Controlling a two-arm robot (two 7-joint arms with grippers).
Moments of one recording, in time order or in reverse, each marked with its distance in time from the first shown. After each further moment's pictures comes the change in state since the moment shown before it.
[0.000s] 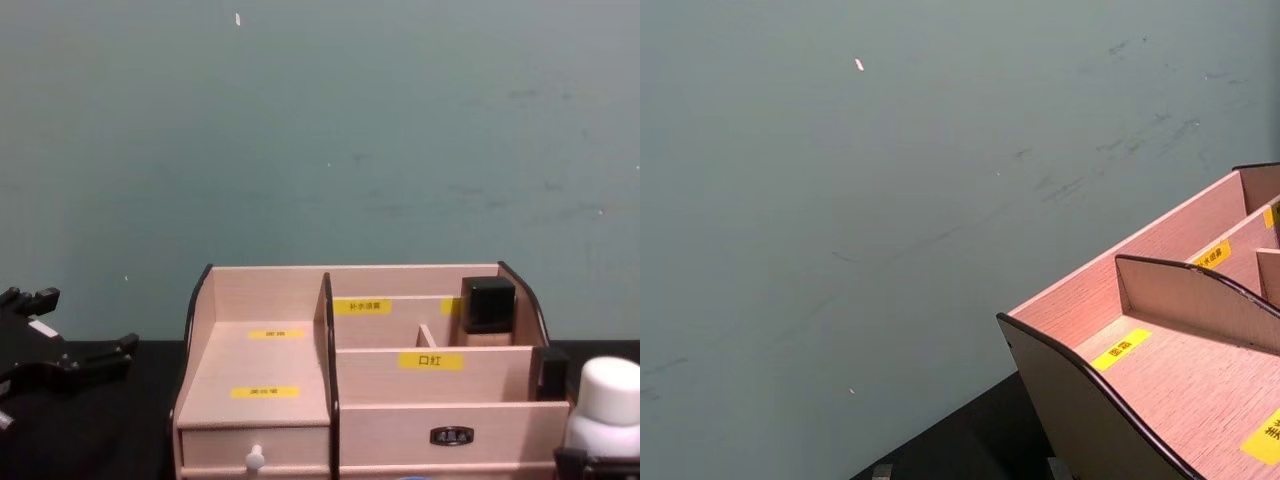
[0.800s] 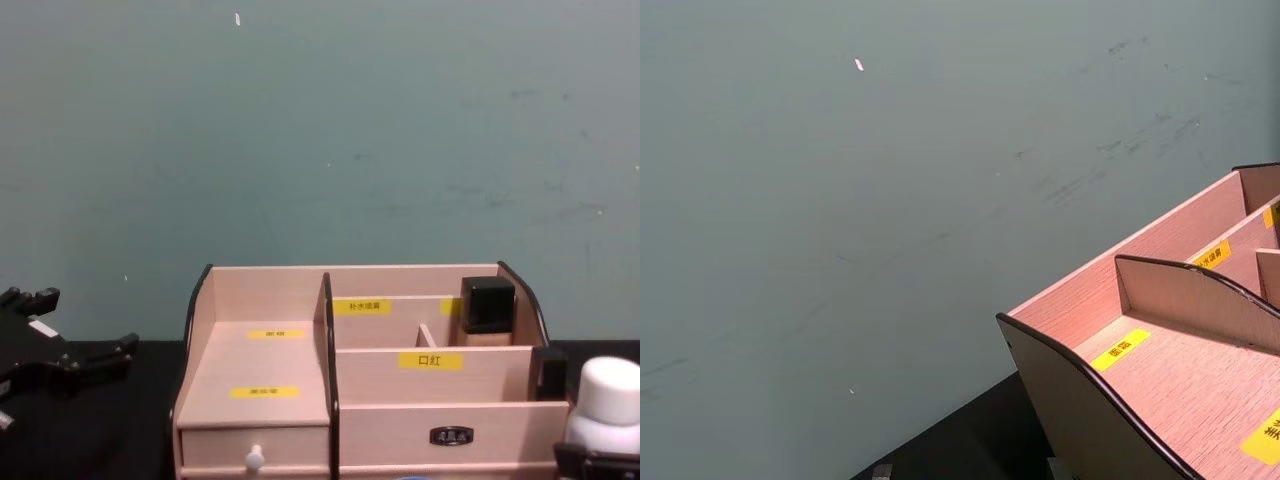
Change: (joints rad) left arm 0.000 0.000 0.000 0.000 0.000 0.000 0.000; right arm 0.009 -0.010 -0.002 0.014 0.006 0.005 0.013
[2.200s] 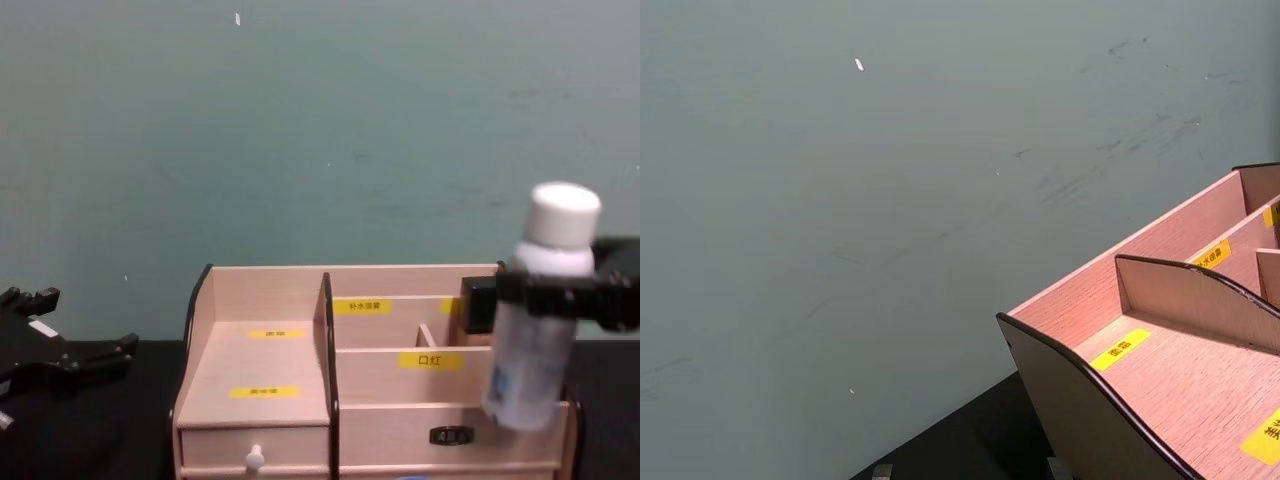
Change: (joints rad) left arm 0.000 0.000 0.000 0.000 0.000 0.000 0.000; right arm 0.072 -0.025 0.006 -0.162 0.000 0.067 -0.028
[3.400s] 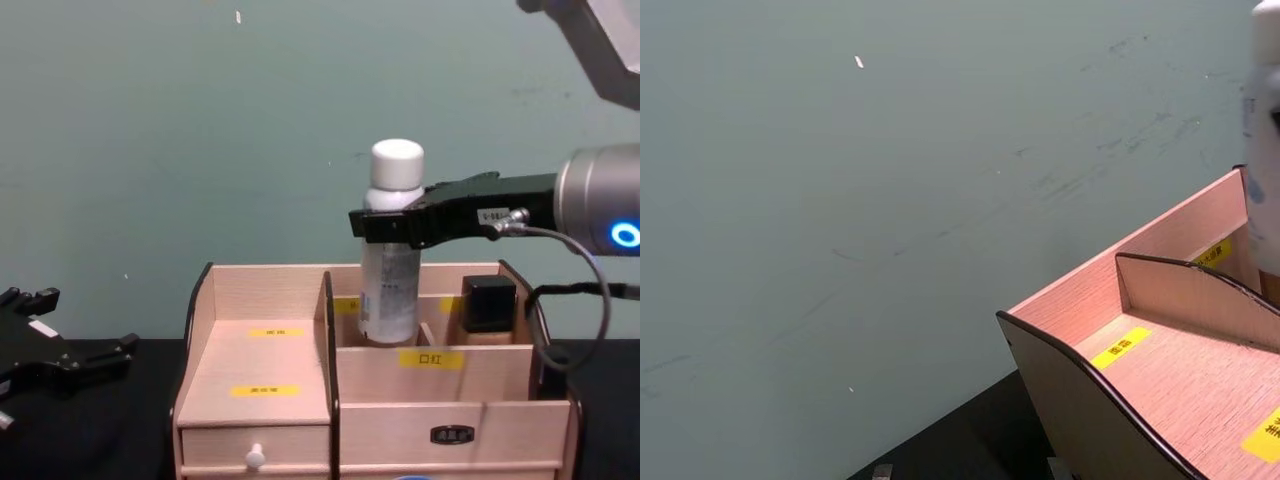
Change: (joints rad) left arm 0.000 0.000 0.000 0.000 0.000 0.000 0.000; right arm 0.389 -0.251 -0.193 0.324 -0.138 0.079 -0.026
